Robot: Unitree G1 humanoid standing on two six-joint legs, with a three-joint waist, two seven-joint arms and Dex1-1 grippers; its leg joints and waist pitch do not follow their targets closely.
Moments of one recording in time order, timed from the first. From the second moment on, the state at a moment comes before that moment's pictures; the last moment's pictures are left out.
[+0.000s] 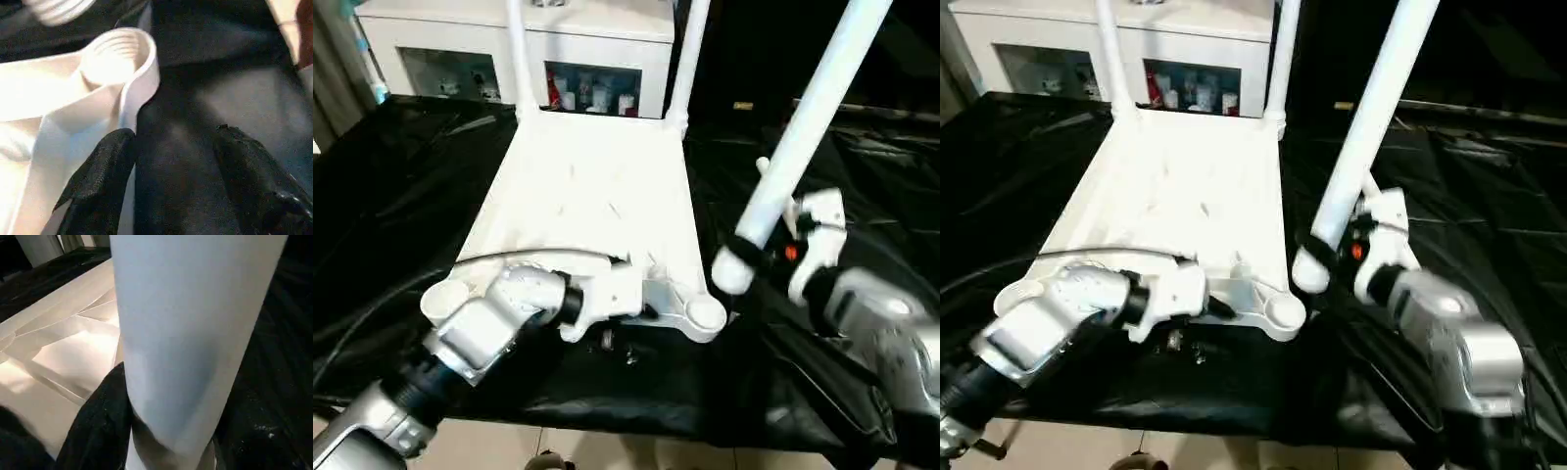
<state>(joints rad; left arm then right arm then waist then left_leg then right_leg) -0.55 0.52 -0.61 0.15 -0.06 0.19 -1.06 -0.23 -0.40 -0.11 -0.22 0.48 0.76 0.46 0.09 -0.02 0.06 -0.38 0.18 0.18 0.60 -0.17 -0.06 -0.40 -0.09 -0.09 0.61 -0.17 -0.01</state>
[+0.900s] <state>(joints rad) -0.62 0.39 -0.58 0.45 0.04 0.04 -1.00 -0.20 -0.37 -0.10 -0.26 0.48 0.74 0.47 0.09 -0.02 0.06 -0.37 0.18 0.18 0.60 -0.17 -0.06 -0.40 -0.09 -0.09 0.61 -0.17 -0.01</state>
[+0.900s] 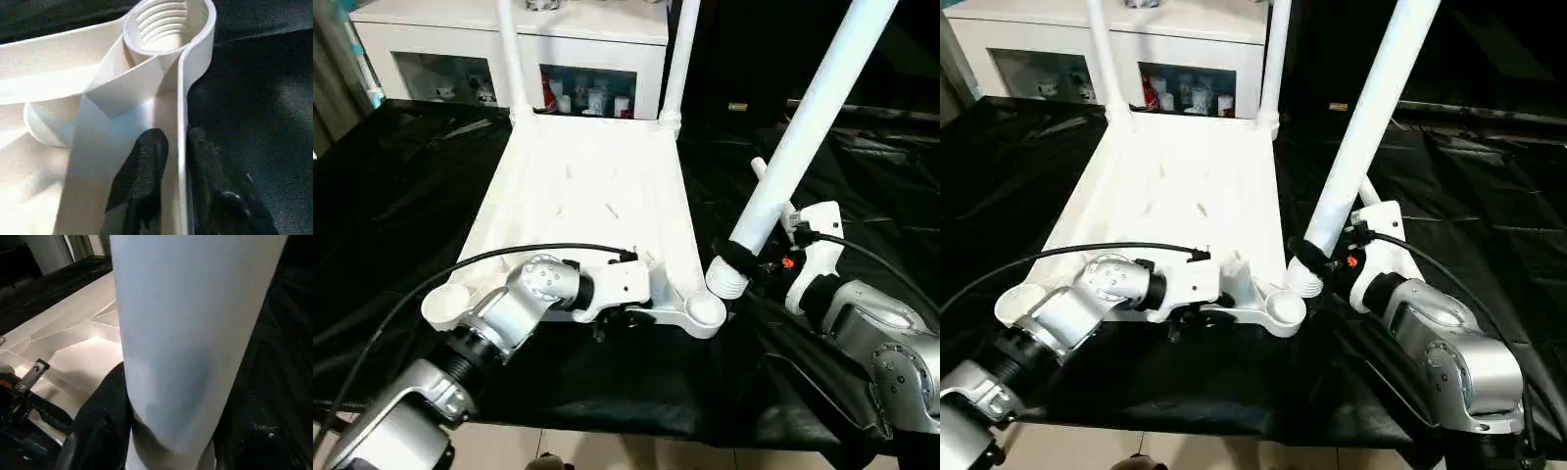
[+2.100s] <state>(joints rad) -0.52 0.32 -0.40 0.25 0.04 0.45 -0.79 -0.28 -0.33 -0.07 -0.19 0.48 0.73 0.48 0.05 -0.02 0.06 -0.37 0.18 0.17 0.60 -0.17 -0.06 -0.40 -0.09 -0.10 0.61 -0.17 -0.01</state>
